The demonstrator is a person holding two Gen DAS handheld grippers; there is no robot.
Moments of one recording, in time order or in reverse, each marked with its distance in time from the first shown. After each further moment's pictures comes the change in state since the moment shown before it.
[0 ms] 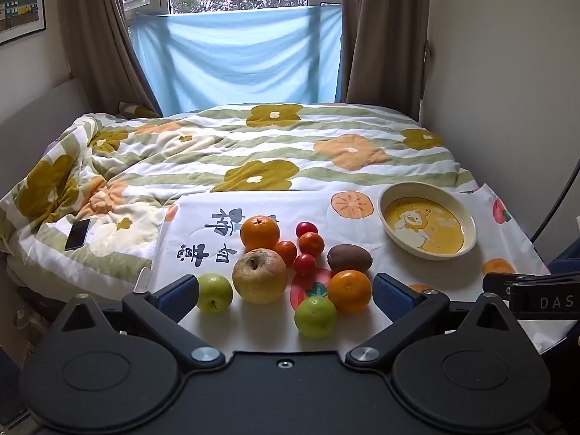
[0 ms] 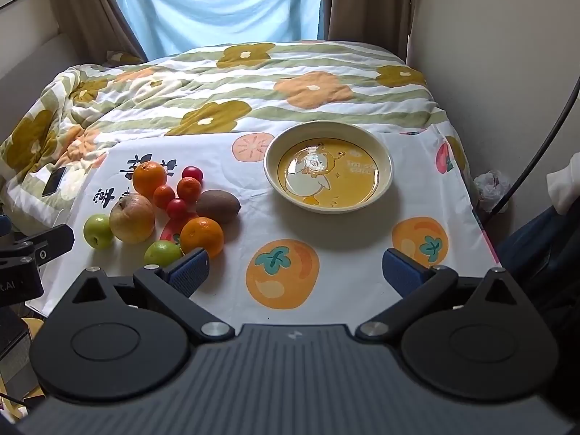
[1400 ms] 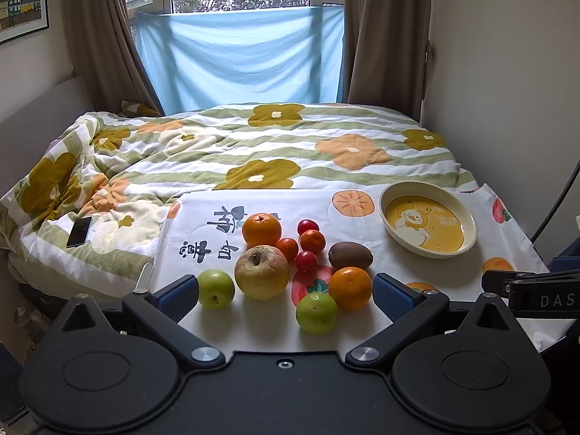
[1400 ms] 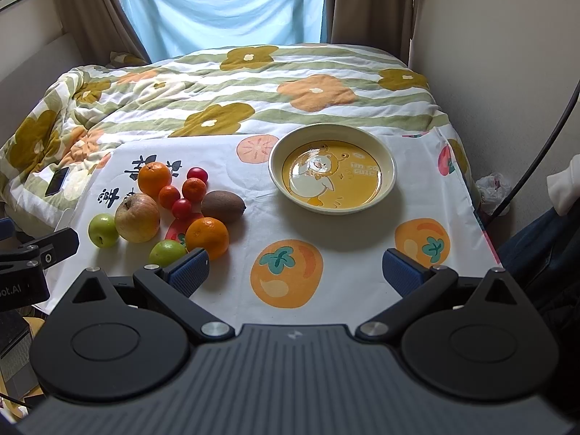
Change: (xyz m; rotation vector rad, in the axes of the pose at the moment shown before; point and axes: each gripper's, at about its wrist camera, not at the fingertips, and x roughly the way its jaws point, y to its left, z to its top) left arm -0.003 0.004 -0.006 0.004 0.000 0.007; right arm -0.004 0.000 -0.001 0.001 -0.004 0.009
